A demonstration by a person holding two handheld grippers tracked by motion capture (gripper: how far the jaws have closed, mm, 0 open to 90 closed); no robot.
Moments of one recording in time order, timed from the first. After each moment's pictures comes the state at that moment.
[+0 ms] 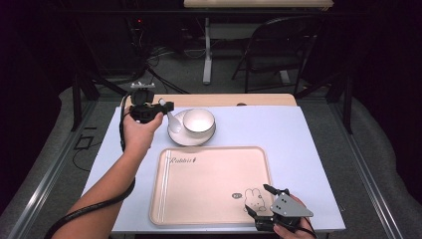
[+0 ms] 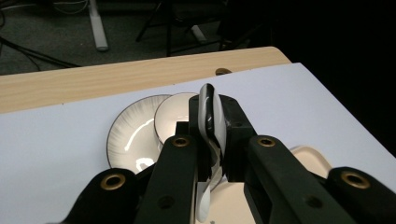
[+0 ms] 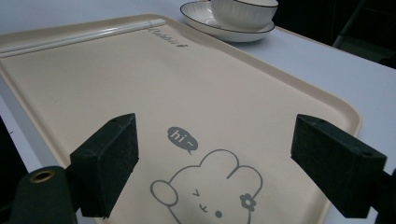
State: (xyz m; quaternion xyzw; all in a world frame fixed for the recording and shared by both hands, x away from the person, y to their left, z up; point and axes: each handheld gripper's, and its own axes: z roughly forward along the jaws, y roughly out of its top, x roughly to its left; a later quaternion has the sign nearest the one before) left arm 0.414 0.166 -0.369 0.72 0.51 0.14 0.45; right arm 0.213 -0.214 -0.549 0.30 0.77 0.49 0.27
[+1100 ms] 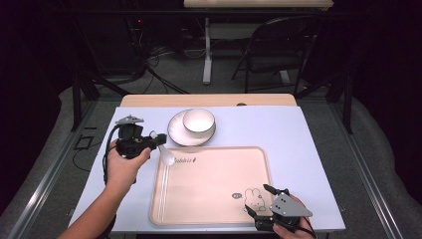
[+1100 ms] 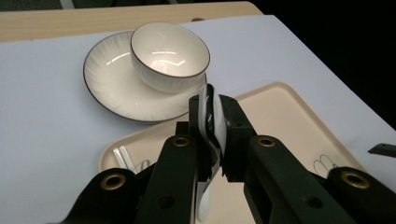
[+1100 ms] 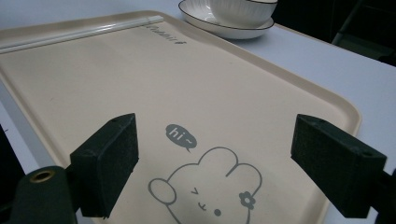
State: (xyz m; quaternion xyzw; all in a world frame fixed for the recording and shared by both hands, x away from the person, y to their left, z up) left arm 0.345 0.192 -0.409 0.75 0.48 0.09 0.44; right arm 0.214 -0.214 -0.550 0.31 0.77 0.48 0.28
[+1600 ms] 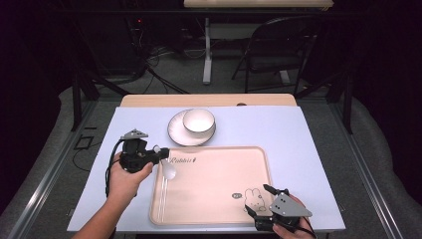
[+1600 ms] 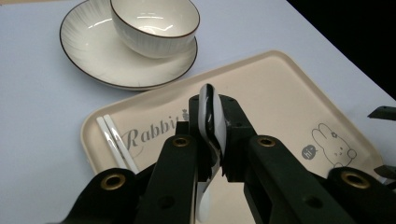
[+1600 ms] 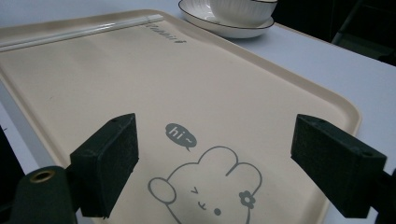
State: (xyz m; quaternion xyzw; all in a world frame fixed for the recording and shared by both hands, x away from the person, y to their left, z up) left arm 0.325 0.189 -0.435 0.77 0.47 0.08 0.43; right arm 0.214 -0.213 -0.550 0.31 0.77 0.48 0.28
